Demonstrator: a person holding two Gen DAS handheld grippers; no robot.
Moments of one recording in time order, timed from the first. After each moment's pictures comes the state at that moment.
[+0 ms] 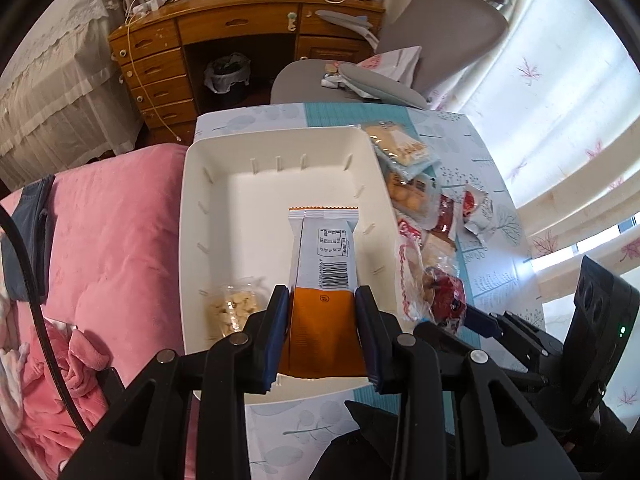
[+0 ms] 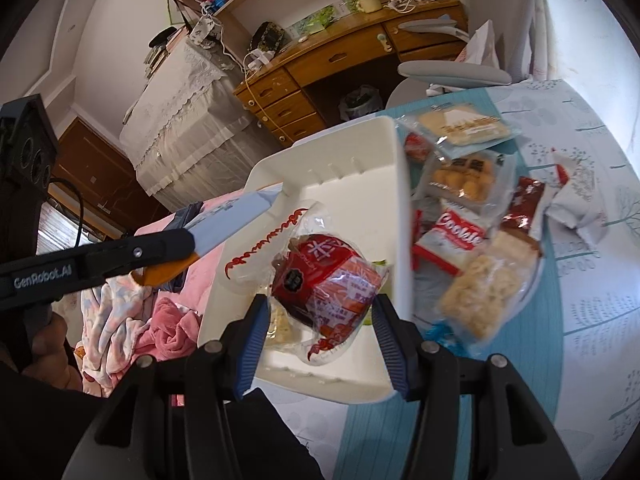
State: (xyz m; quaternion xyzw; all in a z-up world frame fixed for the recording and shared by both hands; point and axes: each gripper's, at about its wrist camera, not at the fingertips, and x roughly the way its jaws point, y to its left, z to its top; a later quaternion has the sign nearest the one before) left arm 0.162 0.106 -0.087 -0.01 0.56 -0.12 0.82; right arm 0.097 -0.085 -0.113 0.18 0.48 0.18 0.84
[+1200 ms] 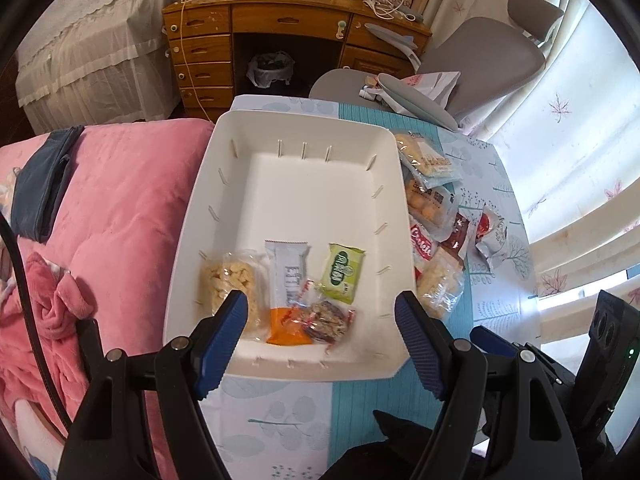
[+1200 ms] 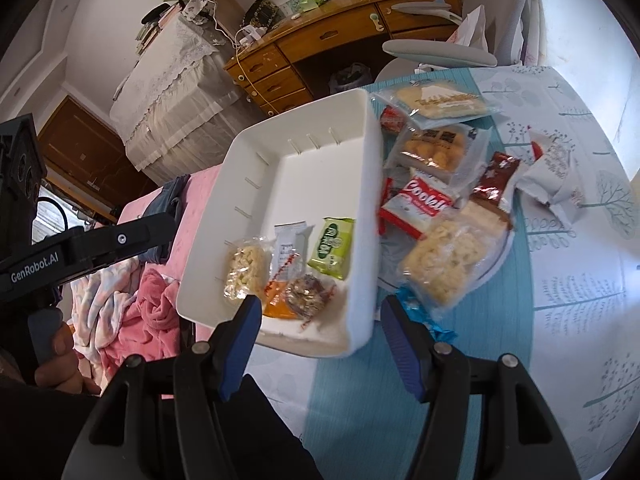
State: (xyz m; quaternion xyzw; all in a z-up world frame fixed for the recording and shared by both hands) left arm 0.124 0.090 -0.104 -0.07 0.55 -0.03 0.83; right arm 0.080 -0.119 -0.119 0.15 0.52 0.18 0.82
